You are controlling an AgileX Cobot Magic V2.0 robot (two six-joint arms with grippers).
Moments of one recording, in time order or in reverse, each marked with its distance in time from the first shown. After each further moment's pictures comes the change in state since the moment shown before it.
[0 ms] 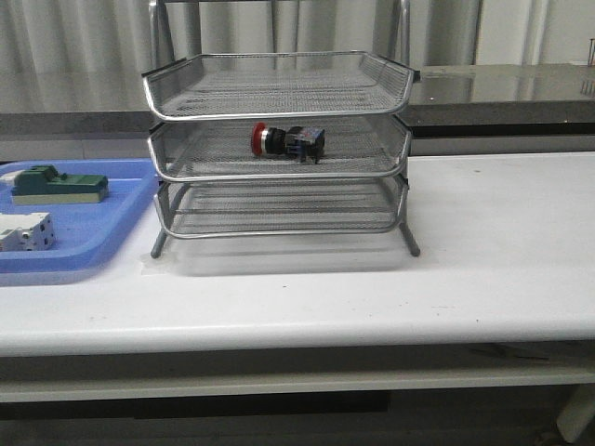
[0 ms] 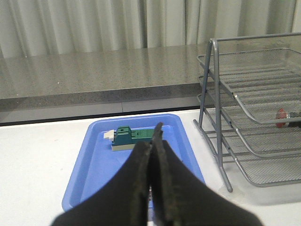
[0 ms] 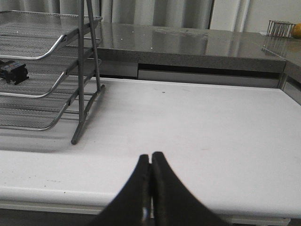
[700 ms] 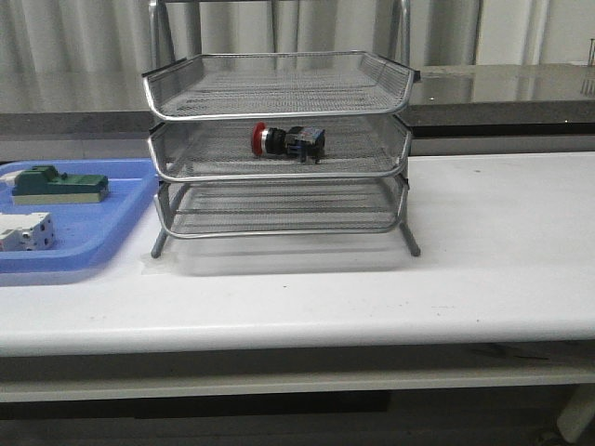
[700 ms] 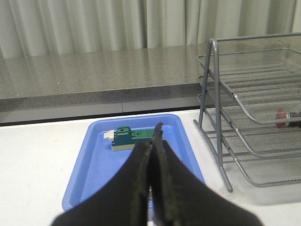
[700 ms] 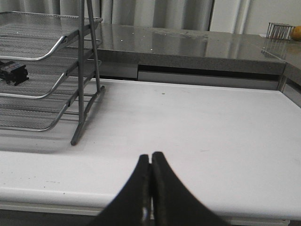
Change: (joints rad) left arm 0.000 0.000 0.000 0.000 0.000 0.000; right arm 0.000 0.000 0.000 -0.002 -0.001 -0.004
